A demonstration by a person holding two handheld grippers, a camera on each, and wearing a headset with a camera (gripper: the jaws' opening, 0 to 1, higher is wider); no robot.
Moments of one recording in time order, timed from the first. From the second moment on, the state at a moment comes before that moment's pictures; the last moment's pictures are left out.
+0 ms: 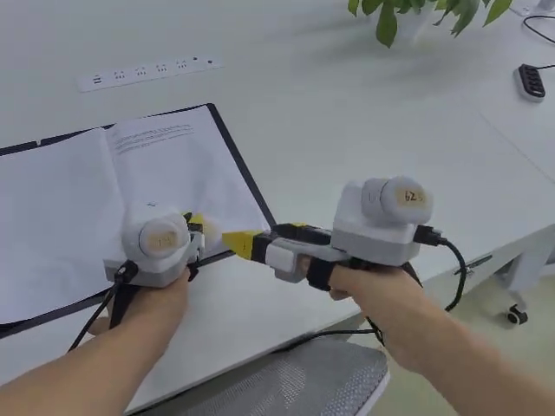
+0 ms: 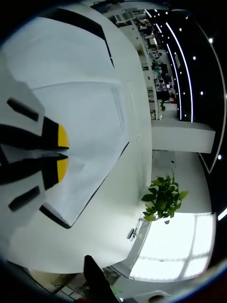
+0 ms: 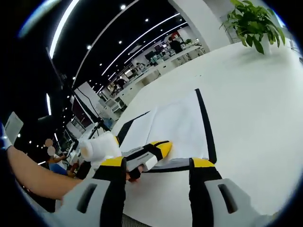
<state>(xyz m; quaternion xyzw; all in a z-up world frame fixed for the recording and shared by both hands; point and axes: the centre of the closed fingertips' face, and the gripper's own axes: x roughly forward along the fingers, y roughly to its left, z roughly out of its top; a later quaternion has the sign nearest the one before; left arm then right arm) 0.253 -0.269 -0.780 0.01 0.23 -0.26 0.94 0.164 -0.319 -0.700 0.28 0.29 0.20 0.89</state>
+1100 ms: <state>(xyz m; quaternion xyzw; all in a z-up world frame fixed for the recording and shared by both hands) 0.253 -0.270 -0.781 0.01 0.23 -0.27 0.94 0.184 -0.307 -0.755 0.42 0.34 0.11 0.83</state>
